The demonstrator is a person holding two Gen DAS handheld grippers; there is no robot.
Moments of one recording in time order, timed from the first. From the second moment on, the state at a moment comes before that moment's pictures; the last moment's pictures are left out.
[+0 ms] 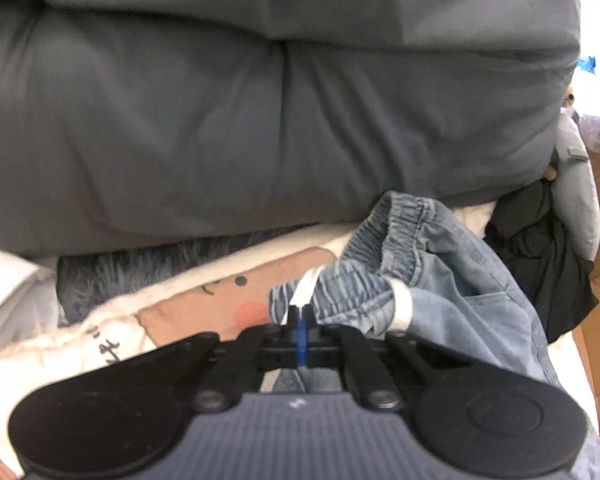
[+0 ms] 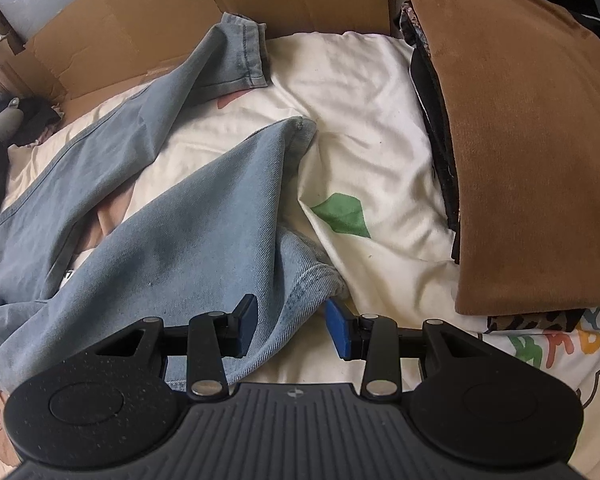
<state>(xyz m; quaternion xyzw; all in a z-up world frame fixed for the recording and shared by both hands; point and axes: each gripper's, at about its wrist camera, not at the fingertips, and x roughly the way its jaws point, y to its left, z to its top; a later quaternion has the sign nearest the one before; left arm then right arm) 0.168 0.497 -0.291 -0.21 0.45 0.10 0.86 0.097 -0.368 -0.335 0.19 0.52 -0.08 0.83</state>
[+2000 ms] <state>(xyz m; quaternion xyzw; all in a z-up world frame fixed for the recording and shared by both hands) 0.215 0.492 -0.282 -0.20 0.47 0.11 0.85 0.102 -0.362 -0.340 0.15 0.53 -0.08 0.83</state>
